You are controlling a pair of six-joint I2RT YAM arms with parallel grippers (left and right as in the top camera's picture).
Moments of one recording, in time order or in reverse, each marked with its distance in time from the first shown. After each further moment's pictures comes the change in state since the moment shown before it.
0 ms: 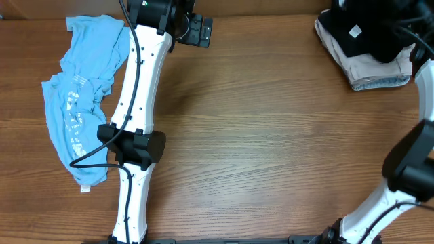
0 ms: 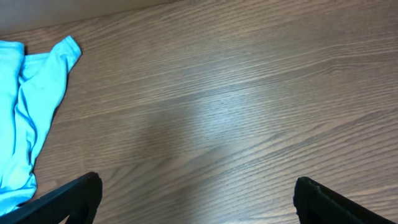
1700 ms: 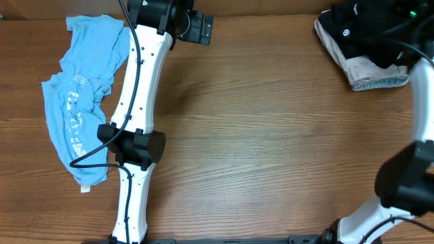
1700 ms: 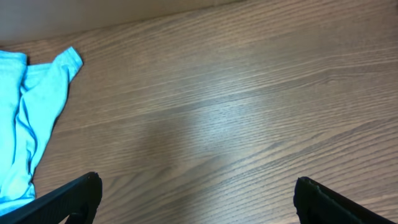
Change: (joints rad) left arm 0.000 0.000 -0.012 0.036 0.000 -0.001; right arm 0.130 -0.127 0.017 -0.230 0.589 -0.586
